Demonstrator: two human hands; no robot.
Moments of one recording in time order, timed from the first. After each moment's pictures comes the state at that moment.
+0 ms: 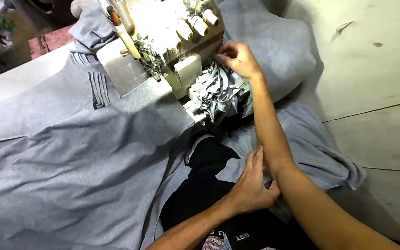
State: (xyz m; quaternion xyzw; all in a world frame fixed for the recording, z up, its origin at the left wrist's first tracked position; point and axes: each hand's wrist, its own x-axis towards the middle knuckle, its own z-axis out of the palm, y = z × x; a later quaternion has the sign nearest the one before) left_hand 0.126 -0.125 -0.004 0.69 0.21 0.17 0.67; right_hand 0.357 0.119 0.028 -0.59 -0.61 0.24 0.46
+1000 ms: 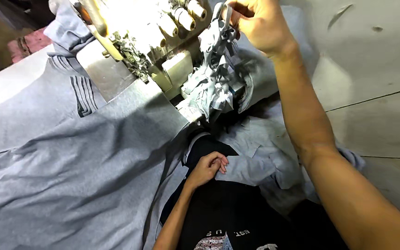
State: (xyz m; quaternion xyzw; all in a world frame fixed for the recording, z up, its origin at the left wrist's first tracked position) left_hand 0.053 -0.050 -0.109 0.60 0.16 0.14 0.77; right_hand 0.357 0.098 0.124 -0.54 -0.66 0.20 0.47
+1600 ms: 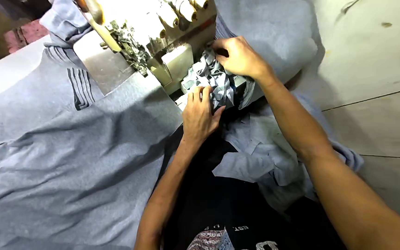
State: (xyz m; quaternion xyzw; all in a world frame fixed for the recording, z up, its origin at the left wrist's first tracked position) left_hand 0.126 0.051 -0.006 0.89 0.36 0.26 0.14; right_hand 0.349 0.103 0.048 -0.66 -0.70 0.15 0.24
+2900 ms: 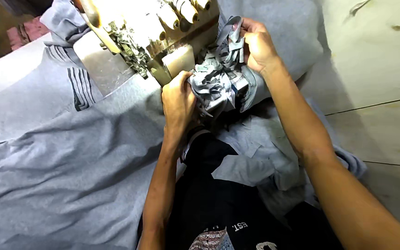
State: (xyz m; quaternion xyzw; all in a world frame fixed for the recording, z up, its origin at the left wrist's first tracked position) left_hand 0.111 0.104 0.032 0.82 0.42 0.34 0.20; right_hand 0.377 0.111 0.038 -0.51 -0.46 0.39 0.61
